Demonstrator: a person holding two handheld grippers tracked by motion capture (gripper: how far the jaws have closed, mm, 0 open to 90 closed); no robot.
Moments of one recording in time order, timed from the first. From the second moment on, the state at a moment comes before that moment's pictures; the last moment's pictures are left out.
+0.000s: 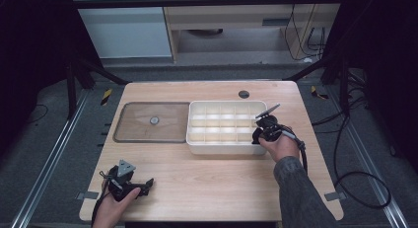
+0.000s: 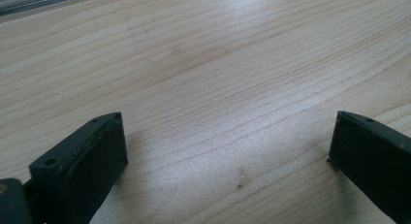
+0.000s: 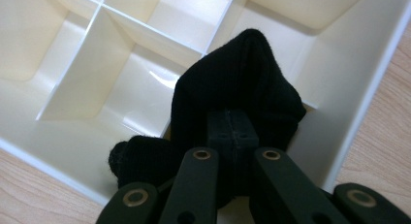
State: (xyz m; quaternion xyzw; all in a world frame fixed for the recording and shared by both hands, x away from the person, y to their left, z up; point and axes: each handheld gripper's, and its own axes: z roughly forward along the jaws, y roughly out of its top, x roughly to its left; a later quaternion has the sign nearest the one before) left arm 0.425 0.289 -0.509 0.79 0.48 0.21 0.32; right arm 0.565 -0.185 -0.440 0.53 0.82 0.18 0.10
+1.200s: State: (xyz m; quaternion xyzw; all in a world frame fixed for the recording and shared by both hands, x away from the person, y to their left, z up) left arm 0.425 0.289 -0.509 0.79 0.48 0.21 0.32; right arm 0.543 -0.205 -0.392 0.52 0.80 0.27 0.15
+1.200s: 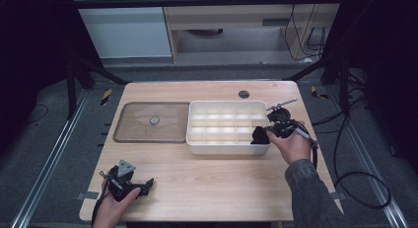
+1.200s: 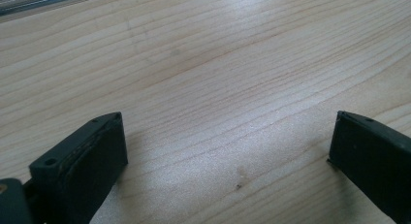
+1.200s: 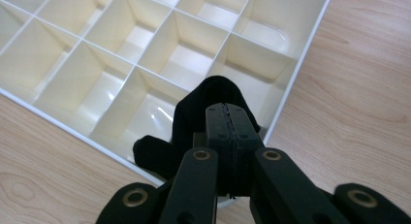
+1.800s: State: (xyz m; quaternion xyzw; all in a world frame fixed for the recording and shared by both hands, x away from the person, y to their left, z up) left arm 0.425 0.289 -0.509 0.79 0.48 0.21 0.32; right arm 0.530 -0.208 -0.372 0.50 0.79 0.31 0.16
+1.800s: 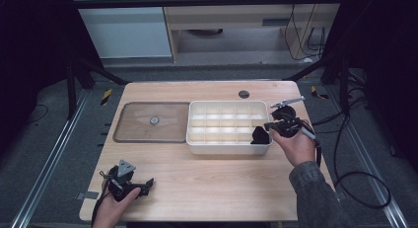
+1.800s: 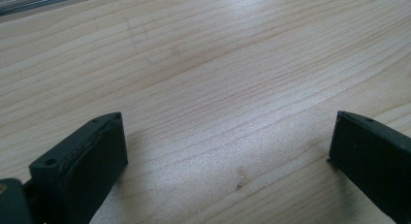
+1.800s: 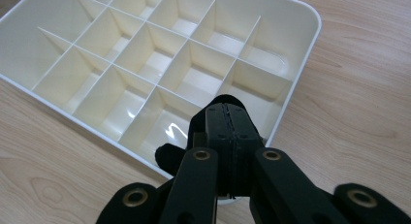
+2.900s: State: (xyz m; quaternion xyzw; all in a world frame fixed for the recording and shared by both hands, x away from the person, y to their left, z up) left arm 0.425 0.289 -0.509 0.79 0.48 0.21 0.32; right arm 0.519 -0.210 -0.361 0.52 0.76 0.35 0.17
